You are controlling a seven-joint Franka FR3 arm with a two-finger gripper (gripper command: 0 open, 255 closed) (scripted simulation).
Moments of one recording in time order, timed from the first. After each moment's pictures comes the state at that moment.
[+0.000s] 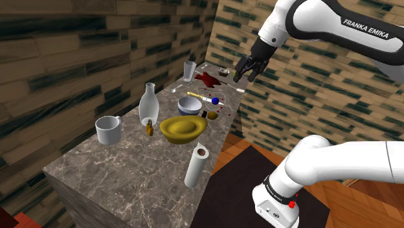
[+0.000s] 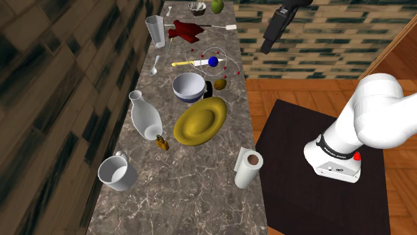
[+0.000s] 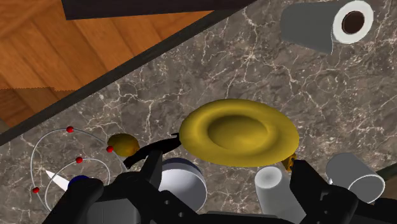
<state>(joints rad) -0.01 -0.79 0.07 -2.31 0.10 1.69 0.16</state>
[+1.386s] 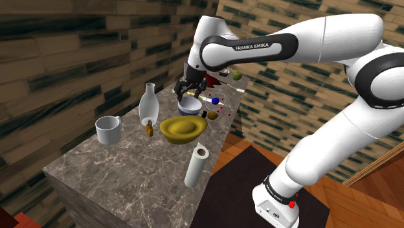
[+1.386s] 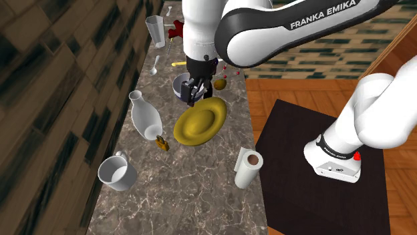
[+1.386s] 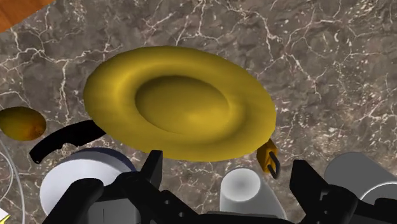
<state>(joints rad) 0.01 -0.16 0.30 -2.15 0.06 2.08 0.38</state>
